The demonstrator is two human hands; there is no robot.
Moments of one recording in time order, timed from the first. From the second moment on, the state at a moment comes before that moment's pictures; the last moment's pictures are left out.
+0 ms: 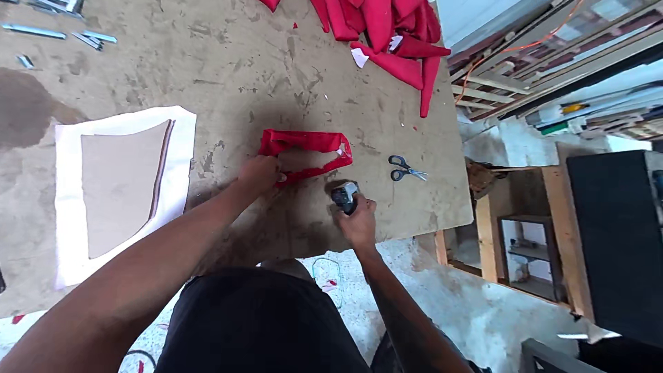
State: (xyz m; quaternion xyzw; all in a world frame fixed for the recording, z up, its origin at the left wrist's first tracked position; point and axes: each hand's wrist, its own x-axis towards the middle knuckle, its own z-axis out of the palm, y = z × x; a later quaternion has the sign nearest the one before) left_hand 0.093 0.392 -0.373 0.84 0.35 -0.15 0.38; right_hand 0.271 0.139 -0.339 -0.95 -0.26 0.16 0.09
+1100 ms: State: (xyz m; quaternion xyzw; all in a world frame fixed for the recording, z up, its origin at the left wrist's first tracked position) left_hand 0.096 0.375 -0.378 0.77 0.40 -0.20 0.45; right_hand 0.248 0.160 -0.288 -0.91 -0.37 0.21 0.03
